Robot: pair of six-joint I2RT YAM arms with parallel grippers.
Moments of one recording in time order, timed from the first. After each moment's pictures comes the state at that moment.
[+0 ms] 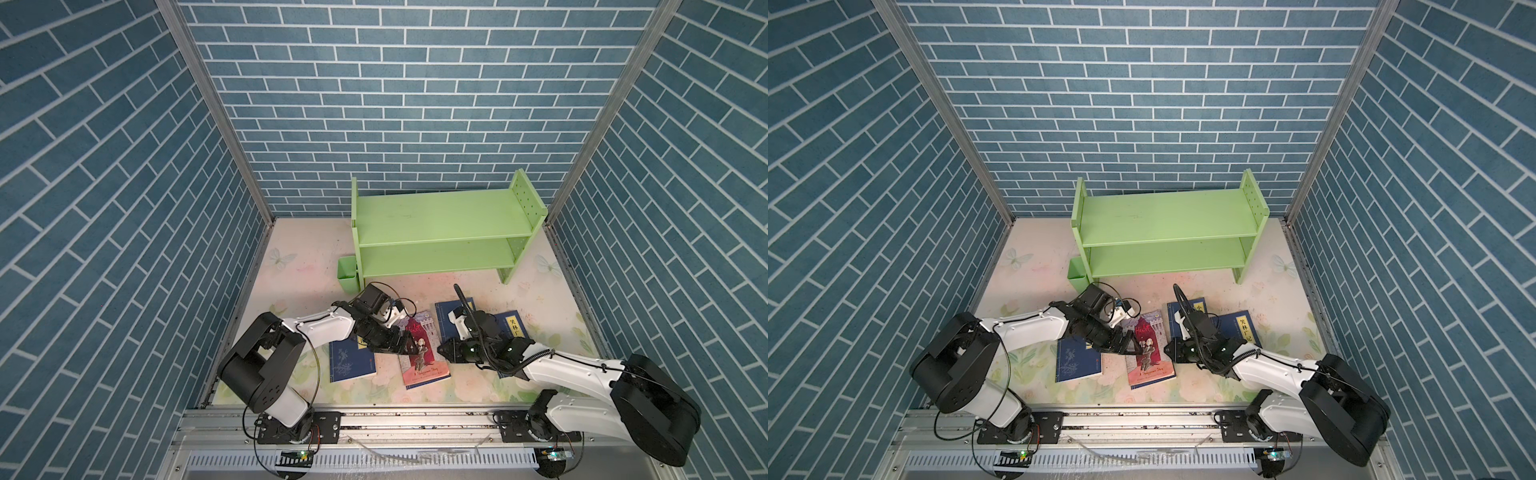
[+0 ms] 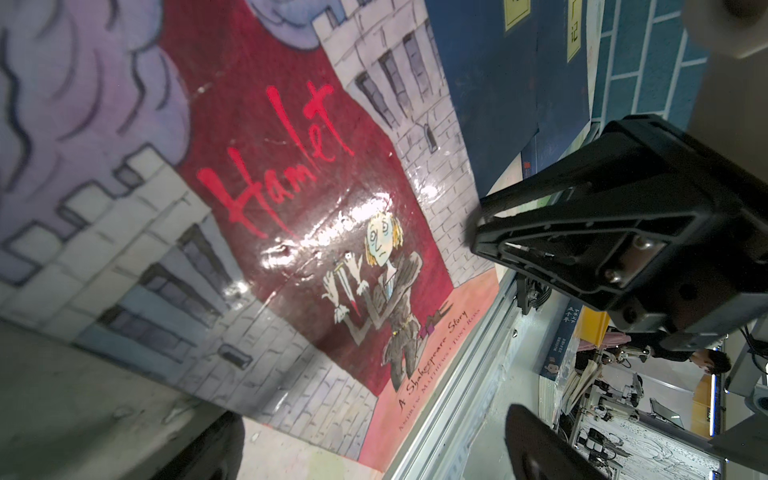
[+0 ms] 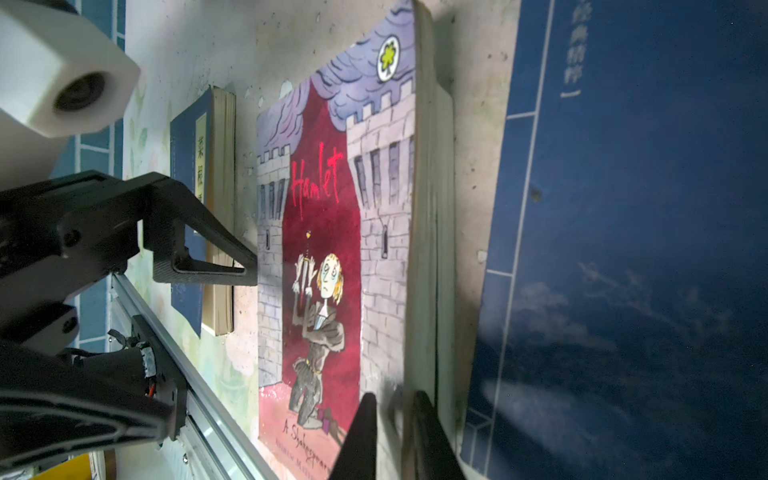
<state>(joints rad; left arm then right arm) -0.63 1.56 0.75 -0.35 0.75 -0.38 0.83 1.21 0.39 0.00 -0.29 0.76</state>
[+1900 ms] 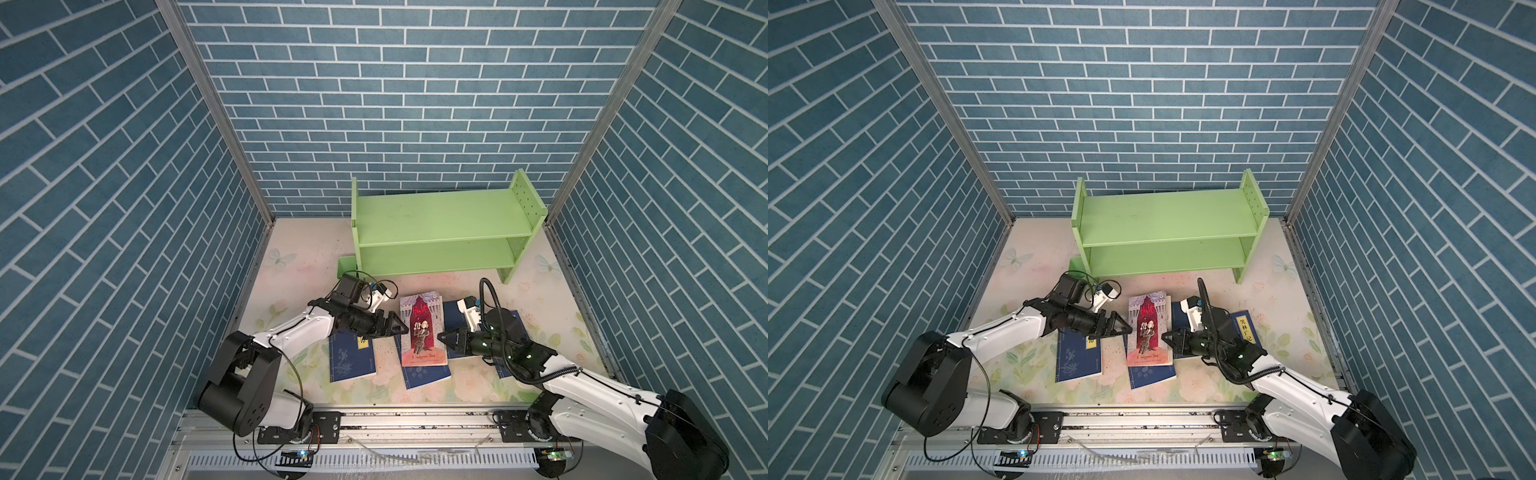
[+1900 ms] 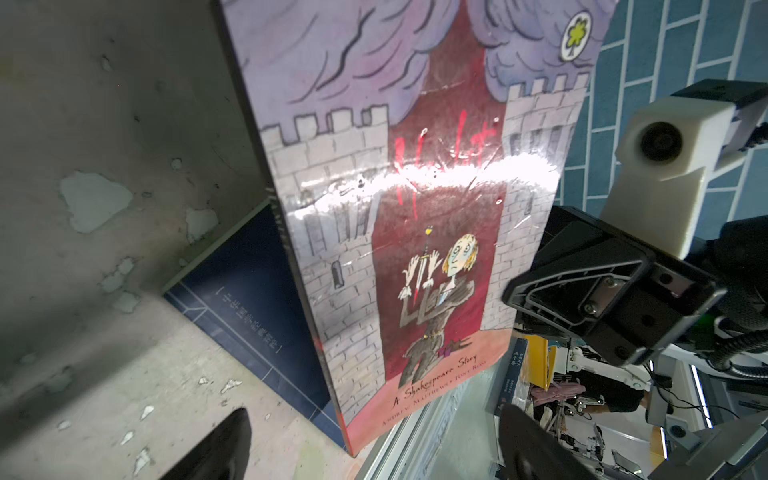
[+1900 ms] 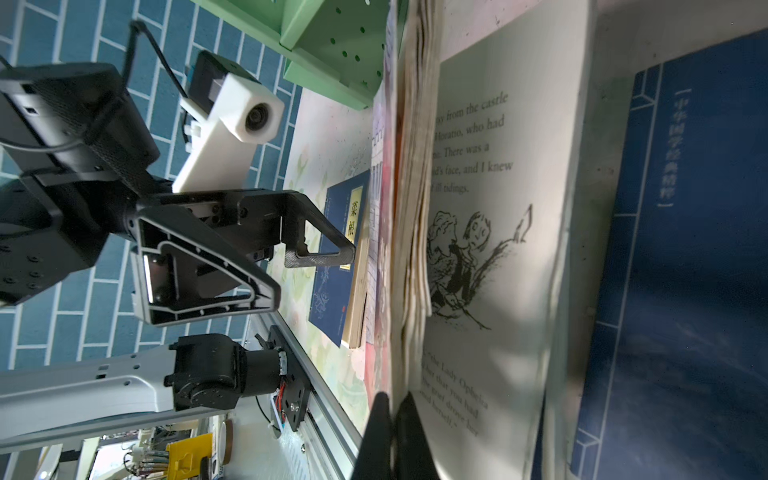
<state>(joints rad) -0.46 1.40 0.71 -0.31 0.85 -0.43 0.73 0.97 0.33 0.13 -0.45 0.87</state>
